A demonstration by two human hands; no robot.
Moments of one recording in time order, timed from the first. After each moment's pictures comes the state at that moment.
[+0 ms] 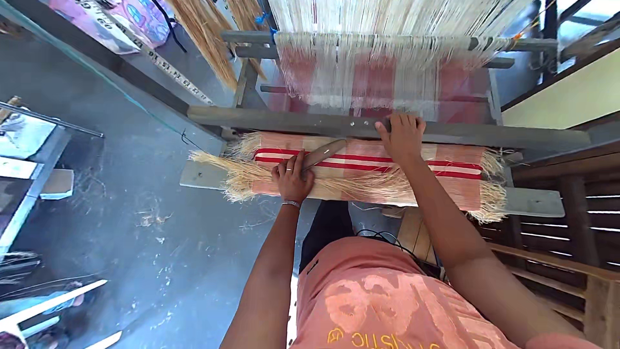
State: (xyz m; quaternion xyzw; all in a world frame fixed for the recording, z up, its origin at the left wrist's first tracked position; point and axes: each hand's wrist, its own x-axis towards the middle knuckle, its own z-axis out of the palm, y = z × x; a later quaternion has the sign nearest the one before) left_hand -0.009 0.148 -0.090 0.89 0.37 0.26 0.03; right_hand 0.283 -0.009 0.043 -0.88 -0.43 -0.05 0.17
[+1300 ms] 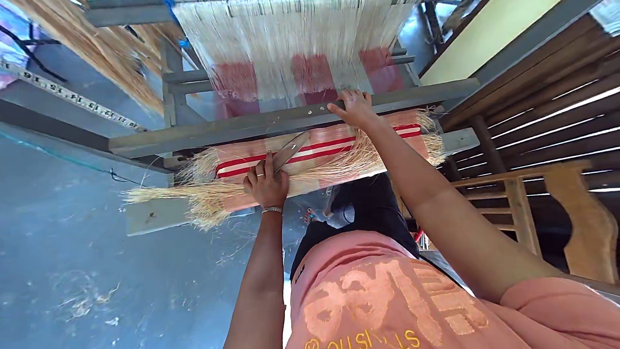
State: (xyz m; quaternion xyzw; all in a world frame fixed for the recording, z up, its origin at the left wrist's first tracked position) left_hand -0.012 0.149 -0.092 0.90 0.36 0.26 0.07; right_hand 0.291 0.000 0.069 -0.91 -0.38 0.09 0.12
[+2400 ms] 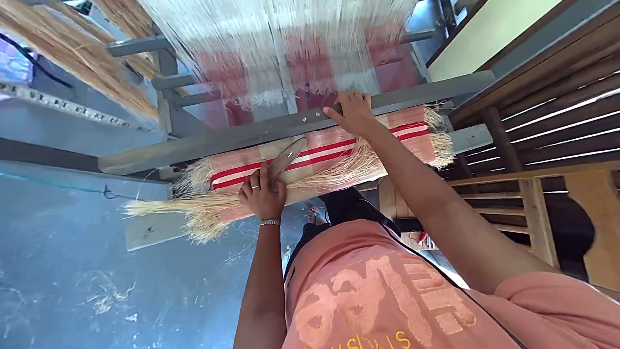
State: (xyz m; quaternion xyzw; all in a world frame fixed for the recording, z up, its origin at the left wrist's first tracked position) left_hand -0.009 0.151 -0.096 0.89 0.36 0.26 0.04; right_hand 0.295 -0.001 0.065 -0.90 -0.39 0.09 0.14
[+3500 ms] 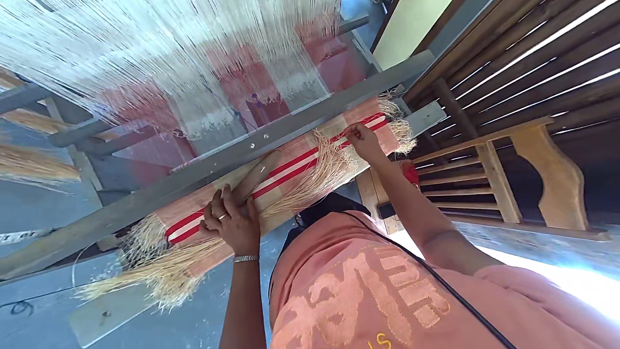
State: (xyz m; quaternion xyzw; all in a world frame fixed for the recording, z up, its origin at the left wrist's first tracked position) left_hand 0.019 0.143 -0.054 0.92 0.32 0.21 0.06; right_hand 0.292 -0.153 -0.001 -0.86 -0.10 0.15 0.47
